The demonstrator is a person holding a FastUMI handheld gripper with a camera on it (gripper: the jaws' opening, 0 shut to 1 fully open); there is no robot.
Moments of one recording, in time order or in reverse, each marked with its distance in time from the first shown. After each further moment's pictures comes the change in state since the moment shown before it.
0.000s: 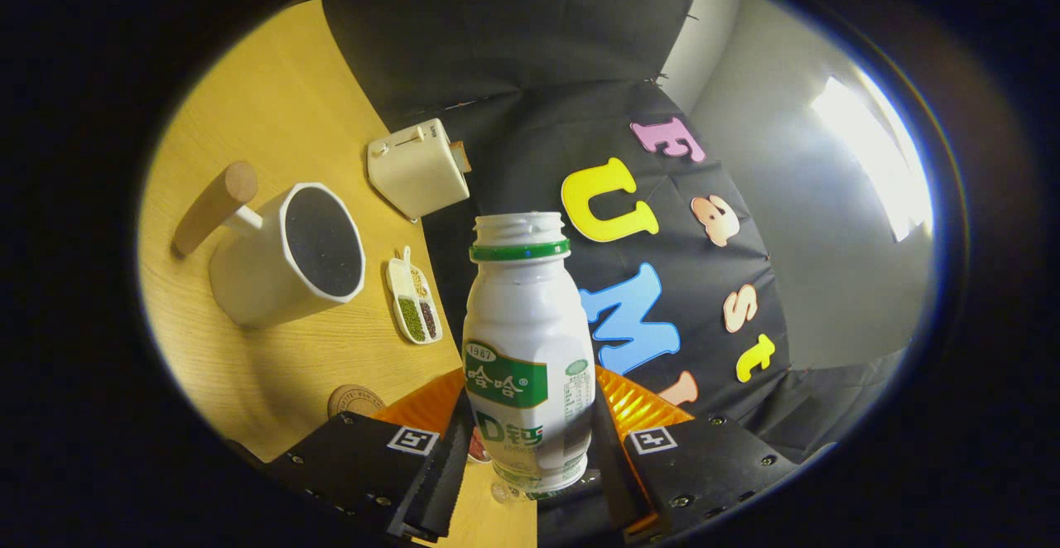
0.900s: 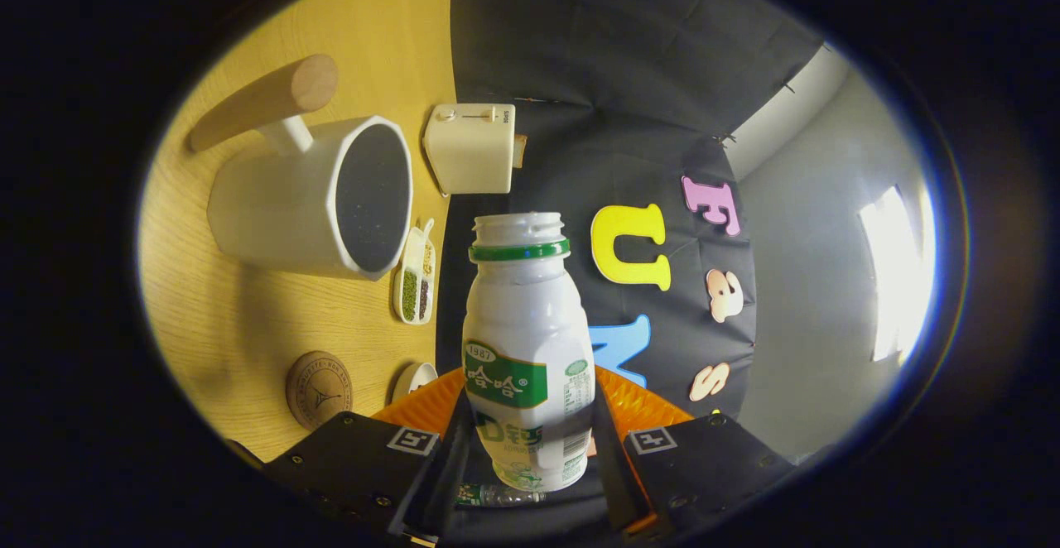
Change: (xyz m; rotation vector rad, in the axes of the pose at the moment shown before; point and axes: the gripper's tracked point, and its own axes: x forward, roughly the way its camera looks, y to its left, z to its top) arm 0.012 0.013 0.016 -0.342 -0.038 -0.006
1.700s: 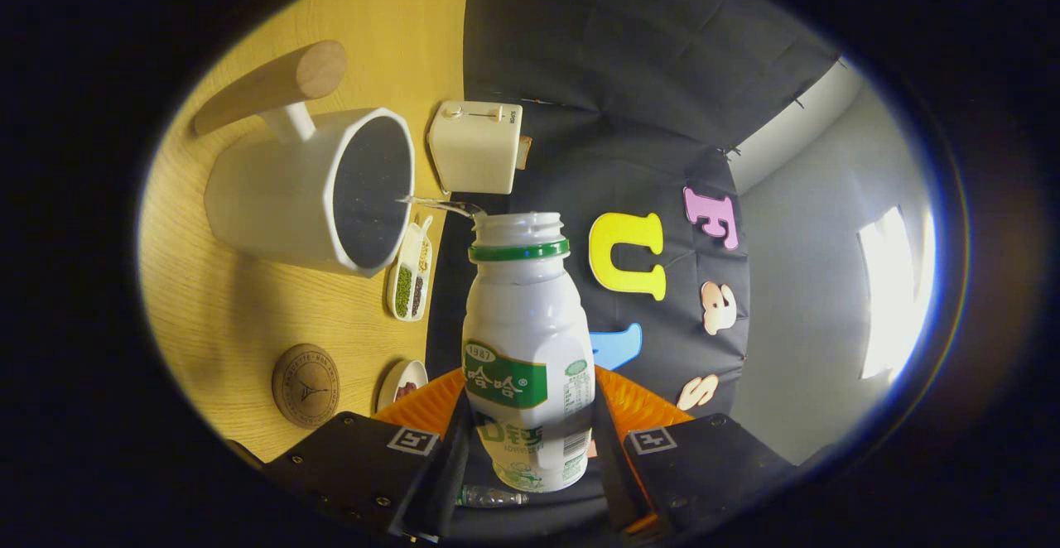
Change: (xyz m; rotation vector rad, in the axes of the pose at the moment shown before) arm 0.002 -0.001 0.001 -0.053 -0.009 -0.018
